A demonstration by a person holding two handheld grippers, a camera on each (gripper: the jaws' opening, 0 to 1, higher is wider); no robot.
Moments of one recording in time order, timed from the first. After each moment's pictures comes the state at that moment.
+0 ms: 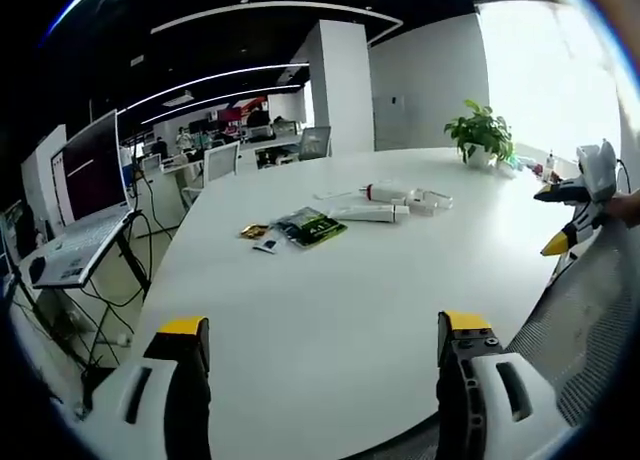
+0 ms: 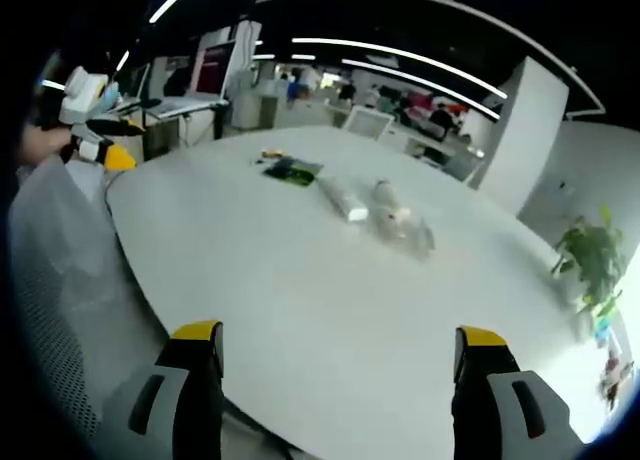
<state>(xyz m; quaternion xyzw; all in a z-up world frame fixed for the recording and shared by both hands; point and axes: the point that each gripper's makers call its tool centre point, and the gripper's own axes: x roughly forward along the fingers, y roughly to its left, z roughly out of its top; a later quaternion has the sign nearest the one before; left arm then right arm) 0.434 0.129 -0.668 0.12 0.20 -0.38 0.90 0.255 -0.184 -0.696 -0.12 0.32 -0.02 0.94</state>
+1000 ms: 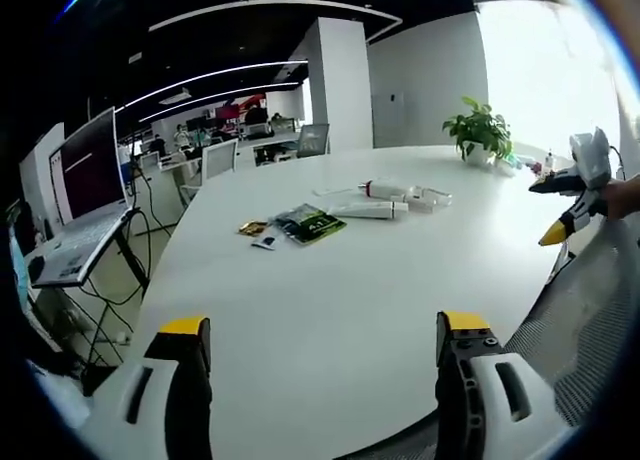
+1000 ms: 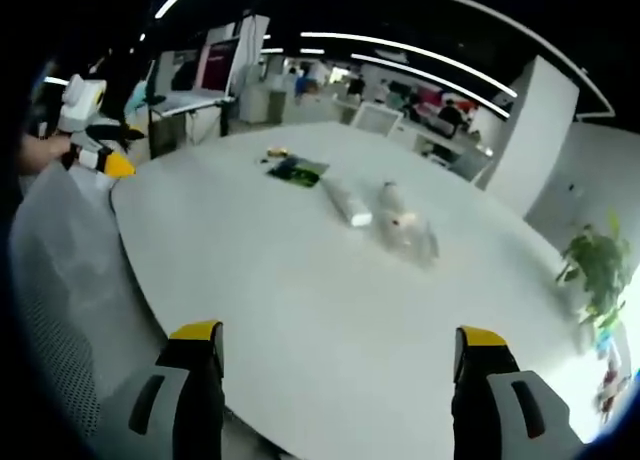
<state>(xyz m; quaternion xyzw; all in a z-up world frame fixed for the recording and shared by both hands) 0.436 0.132 -0.671 0.12 0.21 -0.37 0.90 0.274 -0.189 -0.679 -0.12 0.33 0.00 0.94</state>
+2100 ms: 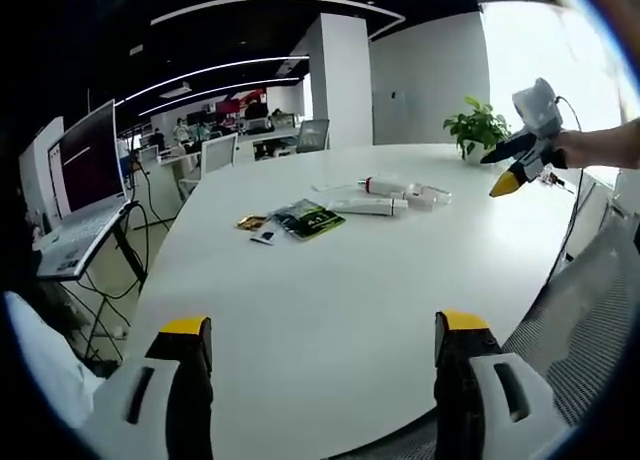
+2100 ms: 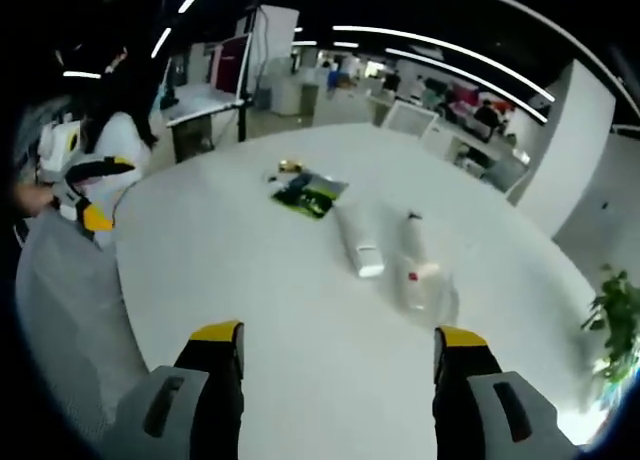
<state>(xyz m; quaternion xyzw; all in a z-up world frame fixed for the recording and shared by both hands) 0.435 0.132 -0.673 0.11 0.22 -0.38 0.89 0.378 -0.196 -0.660 -0.12 0.36 0.08 0.92</state>
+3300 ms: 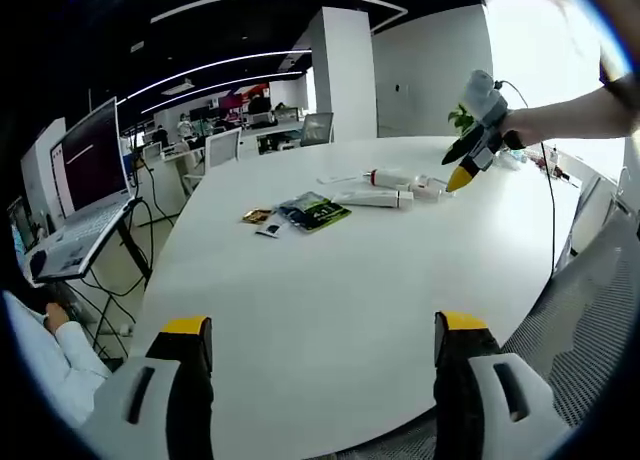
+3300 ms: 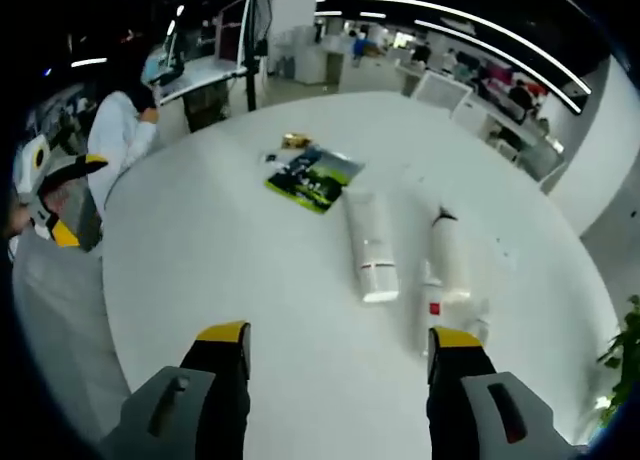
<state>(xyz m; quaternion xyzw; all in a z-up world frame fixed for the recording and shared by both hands) 0.437 0.137 -0.679 0.13 0.23 -0.37 0.89 0.458 -0.196 -0.692 -0.13 0.43 0.13 0.88</state>
